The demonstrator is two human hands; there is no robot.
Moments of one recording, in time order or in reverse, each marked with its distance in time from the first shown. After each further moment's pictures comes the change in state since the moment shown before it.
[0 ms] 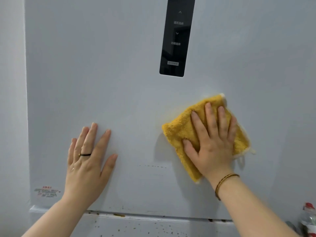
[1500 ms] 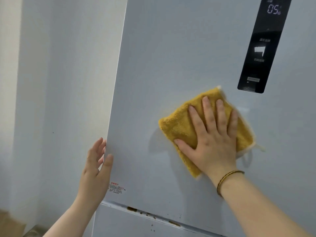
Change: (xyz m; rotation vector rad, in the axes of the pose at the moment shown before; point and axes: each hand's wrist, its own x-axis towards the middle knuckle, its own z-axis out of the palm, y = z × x) left_hand -0.017 -0.087 -0.055 -0.741 0.154 -0.608; right_hand 0.058 -0.136 0.013 0.058 -0.029 -0.109
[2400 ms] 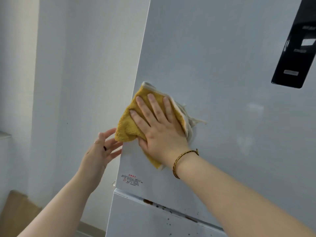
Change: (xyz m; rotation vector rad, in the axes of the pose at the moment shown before) left_hand 0.039 -0.010 -0.034 -0.385 -0.124 -0.227; right_hand 0.034 -0.120 0.033 0.191 -0.003 -0.434
